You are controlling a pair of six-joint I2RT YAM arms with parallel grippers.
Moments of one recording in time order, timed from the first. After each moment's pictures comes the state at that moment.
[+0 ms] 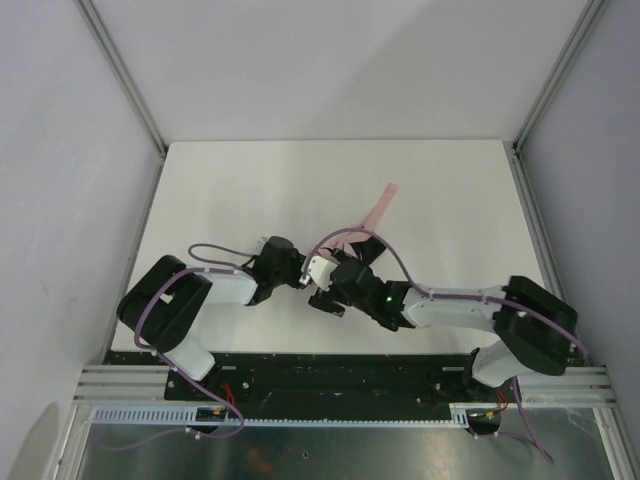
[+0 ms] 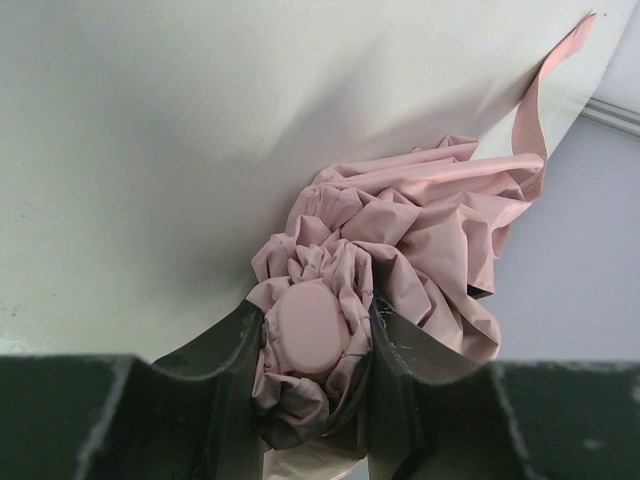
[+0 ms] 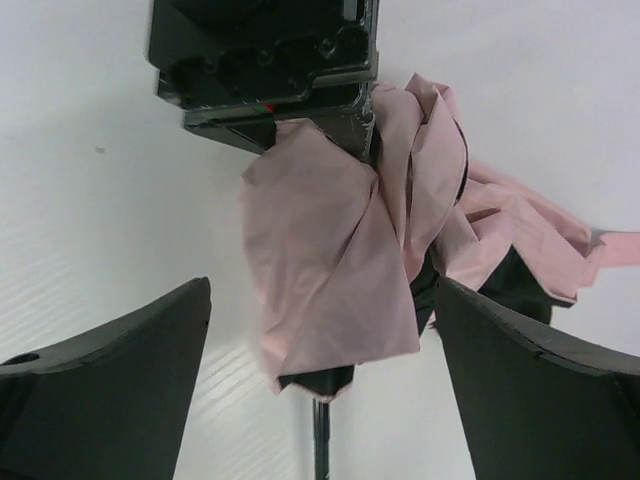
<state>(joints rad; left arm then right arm) -0.60 1.61 0.55 0.31 0.00 -1.59 1.08 1.44 0.77 0.08 0.23 -0.29</state>
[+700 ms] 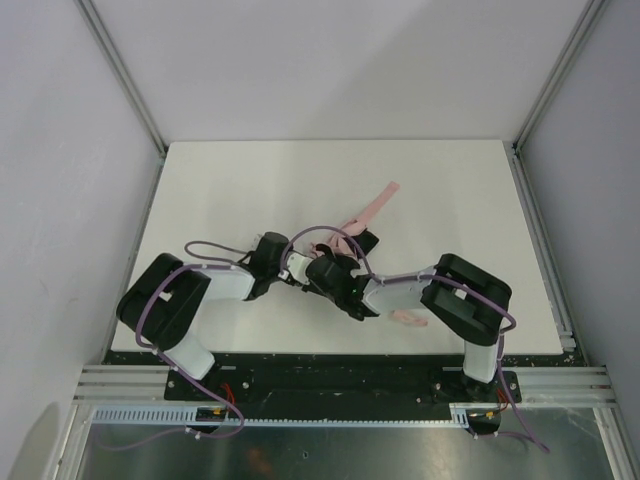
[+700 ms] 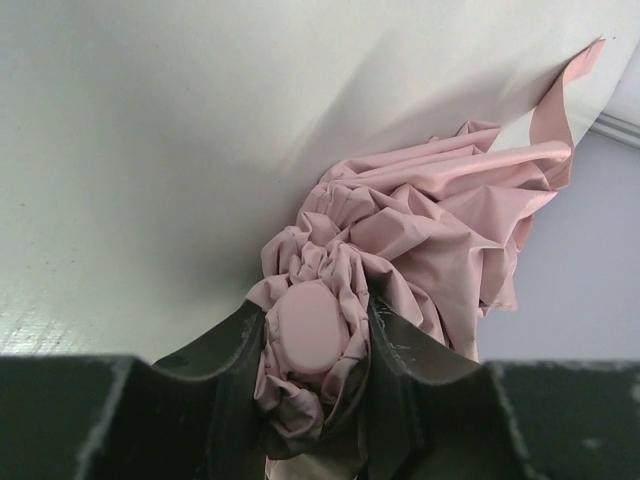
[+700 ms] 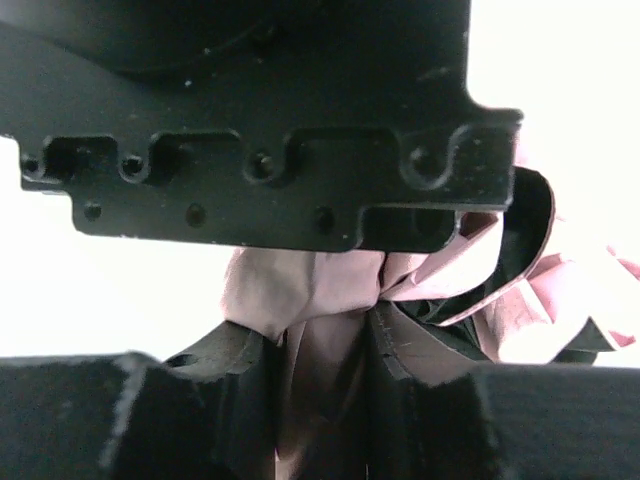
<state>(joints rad) -0.55 1.62 0.57 0.27 0.05 -1.55 1.07 1.87 0.95 0.23 0.38 -0.39</state>
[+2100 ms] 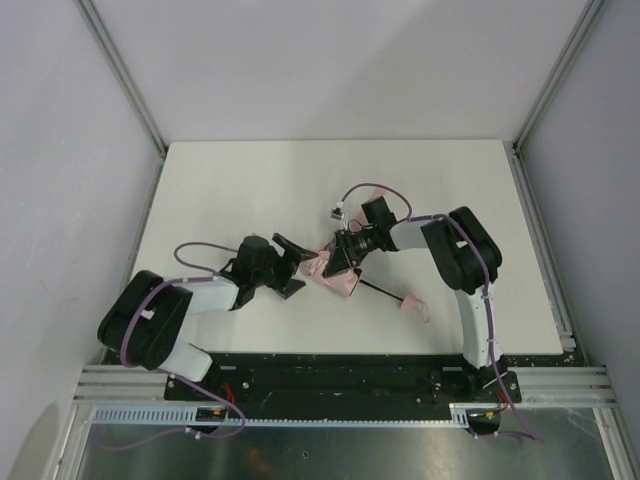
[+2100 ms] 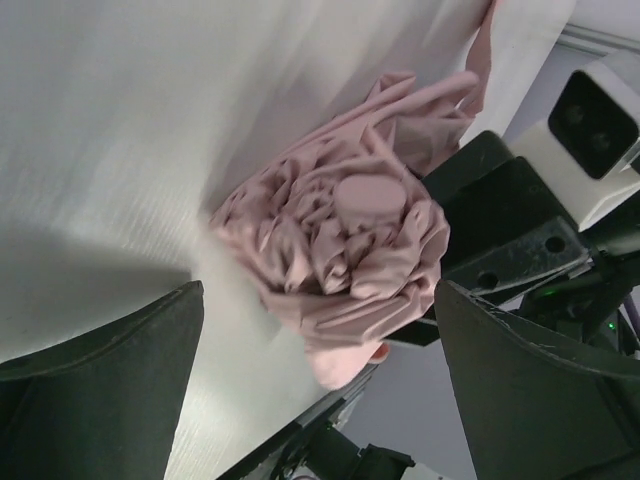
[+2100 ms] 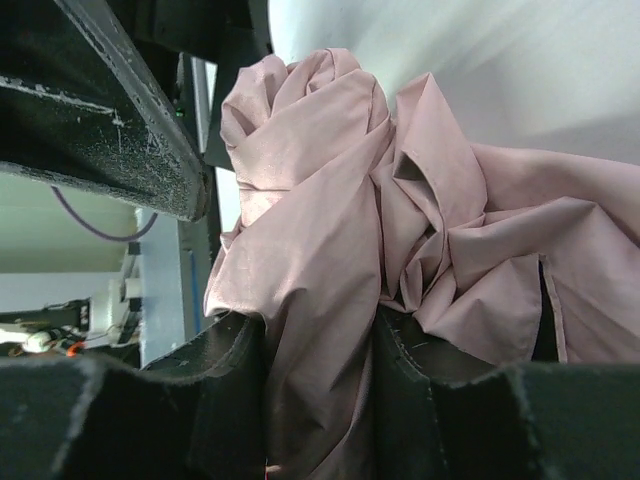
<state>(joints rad) -0.46 1.46 0.44 0.36 0.24 -1.43 0.51 2.16 1.21 0.05 -1.13 0.21</state>
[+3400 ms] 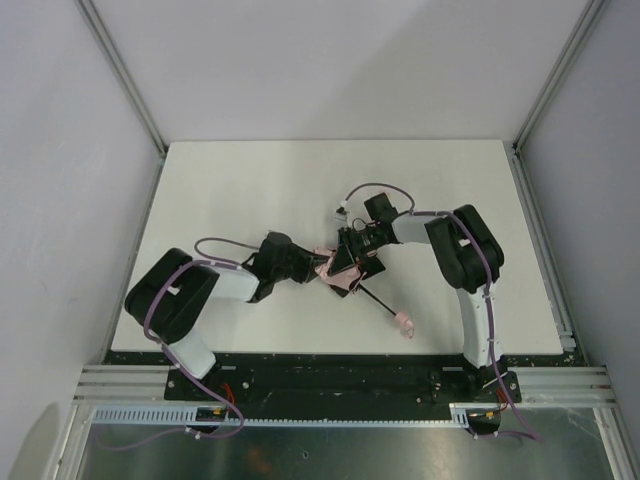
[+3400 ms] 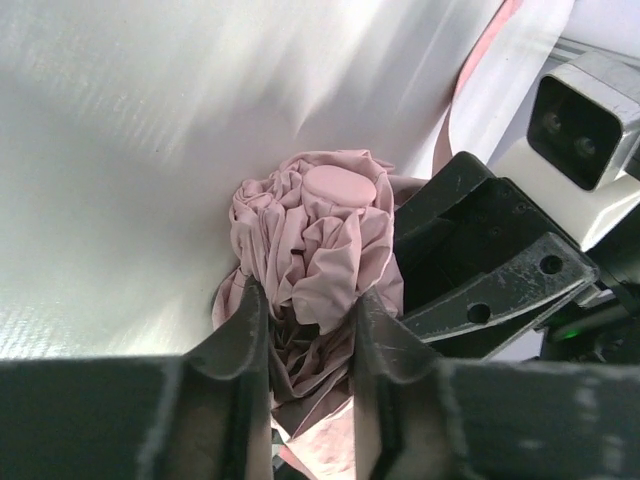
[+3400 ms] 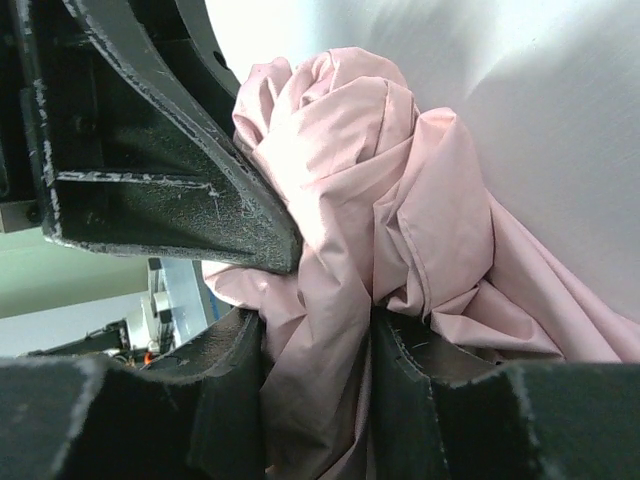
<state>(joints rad) -0.57 1.68 0.57 0.46 0.13 -1.54 0.48 2.16 1.28 -0.18 -1.08 0.21</state>
